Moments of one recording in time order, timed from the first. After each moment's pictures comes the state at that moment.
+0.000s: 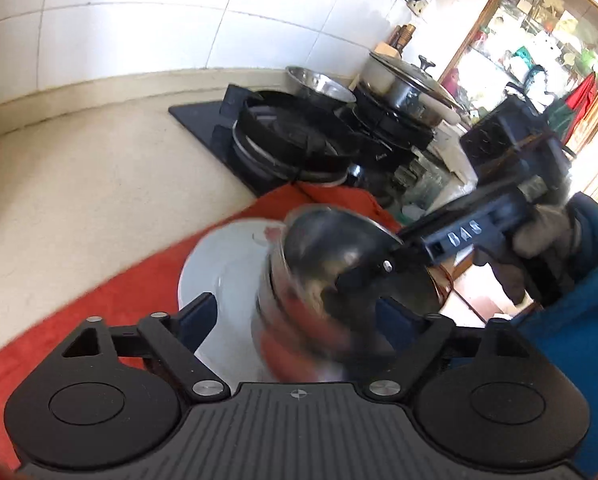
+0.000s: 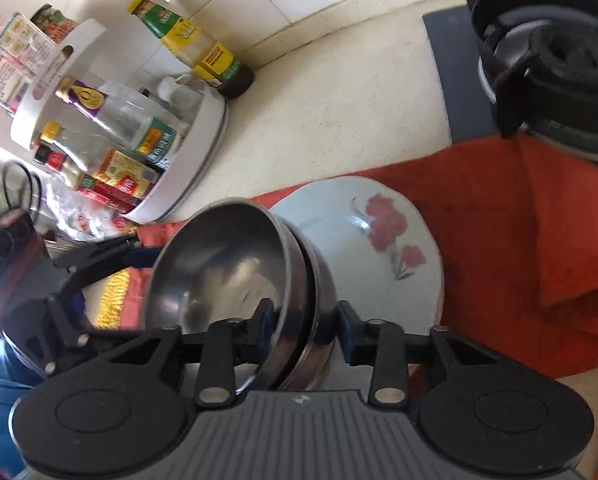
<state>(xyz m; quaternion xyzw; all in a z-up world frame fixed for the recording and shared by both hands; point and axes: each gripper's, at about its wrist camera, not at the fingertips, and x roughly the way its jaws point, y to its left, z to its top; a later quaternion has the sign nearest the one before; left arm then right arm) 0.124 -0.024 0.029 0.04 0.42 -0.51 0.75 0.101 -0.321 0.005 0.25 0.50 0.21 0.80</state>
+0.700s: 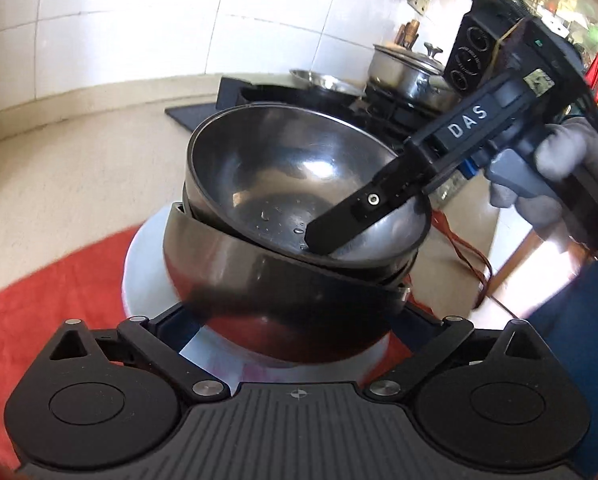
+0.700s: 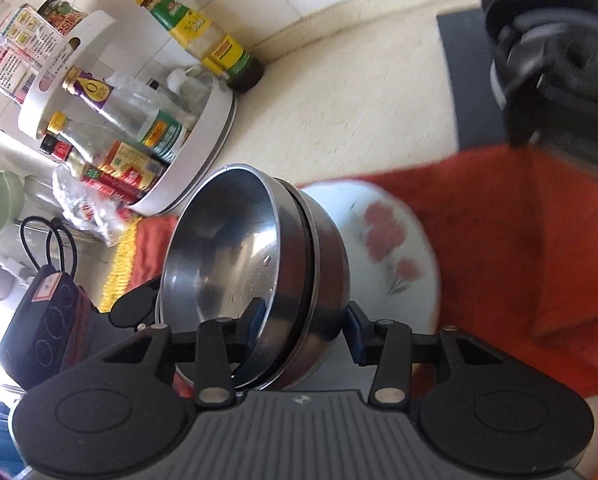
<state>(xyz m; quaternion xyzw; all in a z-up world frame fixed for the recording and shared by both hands) 0.081 -0.077 -0.032 0.07 0.35 -0.47 0.81 0.110 -0.327 0.008 0.22 0.50 0.22 0.81</state>
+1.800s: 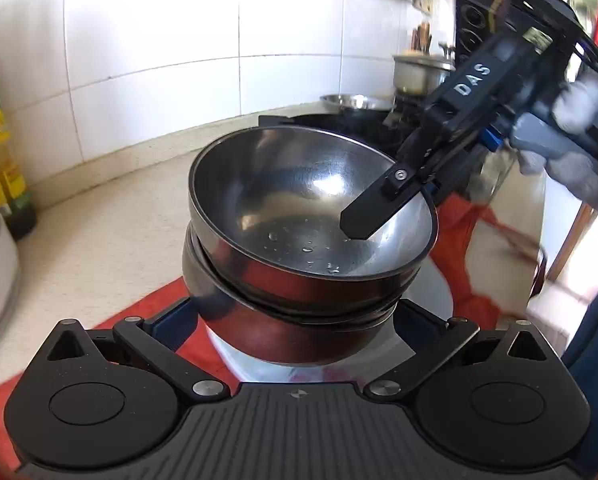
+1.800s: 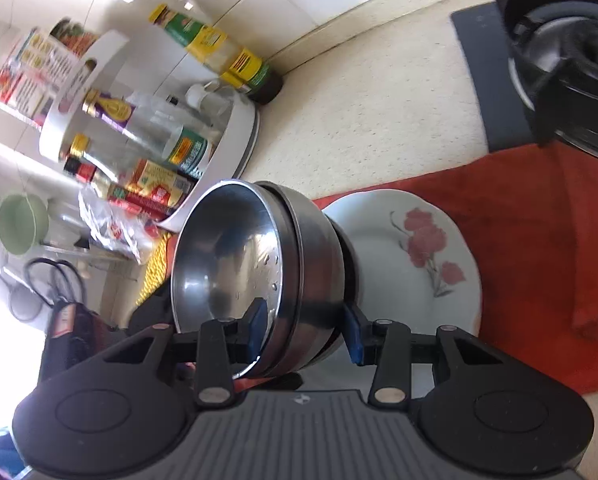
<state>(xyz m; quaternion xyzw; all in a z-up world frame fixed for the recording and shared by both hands) 0.071 -0.059 -0.025 0.12 0.27 -0.43 0.85 0.108 -0.323 0.016 0.29 0.49 0.24 0.79</state>
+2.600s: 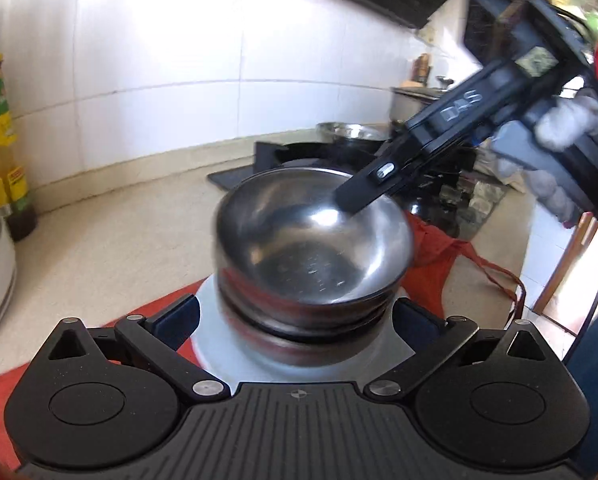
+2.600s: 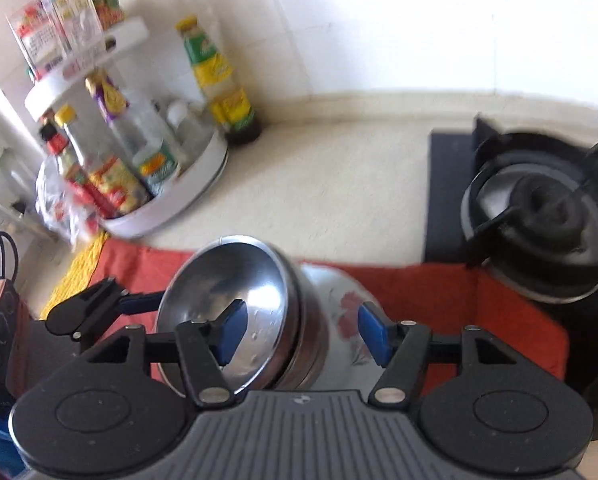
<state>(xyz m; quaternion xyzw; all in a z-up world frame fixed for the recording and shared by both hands) 0.061 -0.052 -0.008 0.09 0.27 -0.42 0.86 0.082 -0.307 0.072 0.10 0.40 0.16 0.90</state>
